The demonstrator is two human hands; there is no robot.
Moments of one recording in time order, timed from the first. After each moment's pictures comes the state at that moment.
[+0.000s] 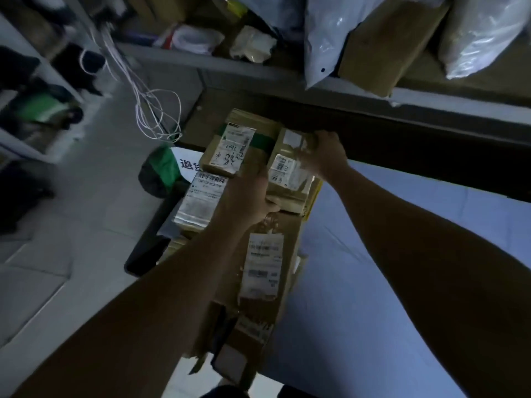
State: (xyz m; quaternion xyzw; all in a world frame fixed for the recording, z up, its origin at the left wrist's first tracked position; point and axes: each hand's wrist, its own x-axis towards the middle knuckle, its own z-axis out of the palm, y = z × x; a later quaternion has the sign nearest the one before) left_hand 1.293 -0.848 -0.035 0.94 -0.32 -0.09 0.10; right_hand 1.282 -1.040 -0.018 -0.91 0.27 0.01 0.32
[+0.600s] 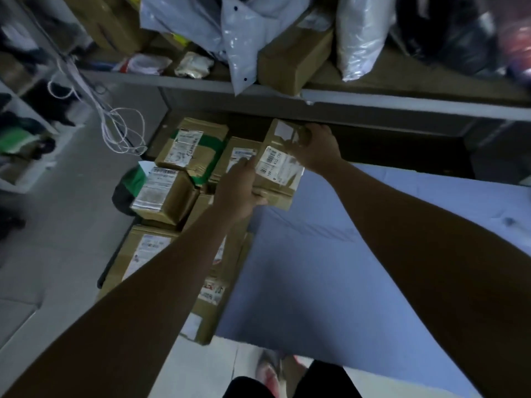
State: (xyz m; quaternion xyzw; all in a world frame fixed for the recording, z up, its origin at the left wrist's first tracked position) left_hand 1.174 -0.906 0.016 0.90 -0.37 -0.06 0.22; right_hand 1.136 -1.109 0.046 -0.88 0.29 -0.08 0.36
